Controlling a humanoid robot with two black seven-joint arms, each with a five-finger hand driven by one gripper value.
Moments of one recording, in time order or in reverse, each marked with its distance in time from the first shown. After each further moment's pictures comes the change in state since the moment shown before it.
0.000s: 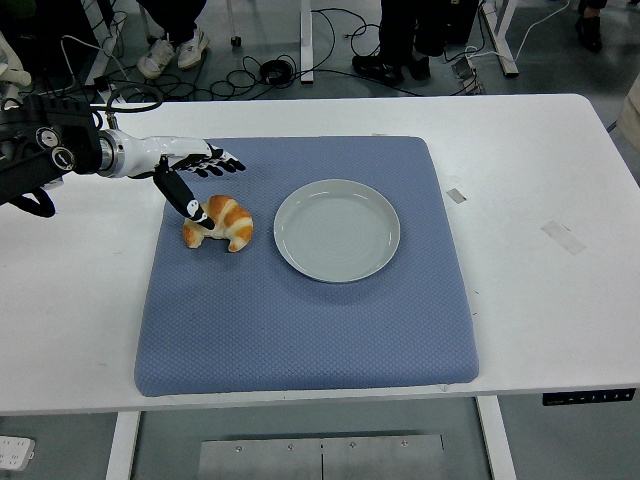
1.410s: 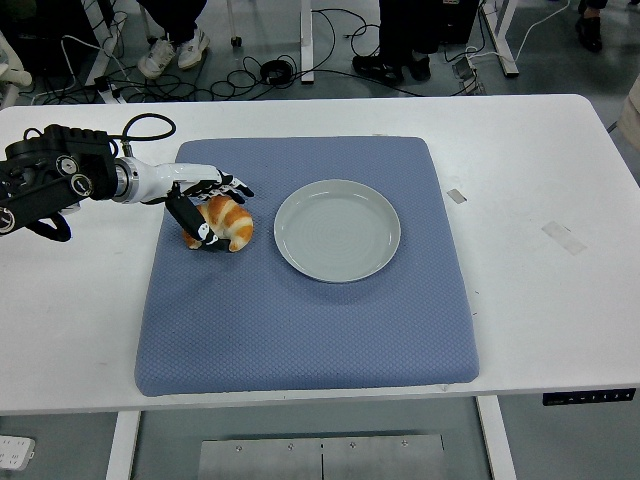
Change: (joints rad) left arm 0.059 -0.021 0.007 0.006 -0.009 0.005 0.000; right arm 0.000 0.000 0.000 0.000 0.000 0.000 0.000
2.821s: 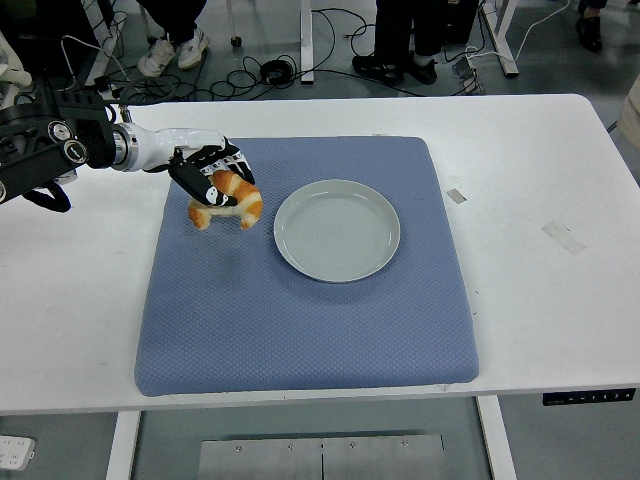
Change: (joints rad) left arm -0.080 -0.015 -0.032 -0.001 -0.023 -0.011 -0.001; right arm 0.000 0.000 0.000 0.000 0.000 0.000 0.000
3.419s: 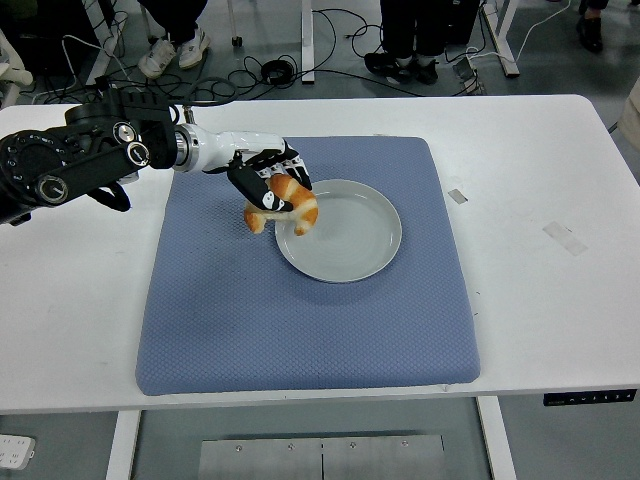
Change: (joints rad) left arm -0.015 -0.142 -0.007 0.015 -0.005 0.032 0.001; right arm 0.000 0.000 0.000 0.000 0.000 0.000 0.000
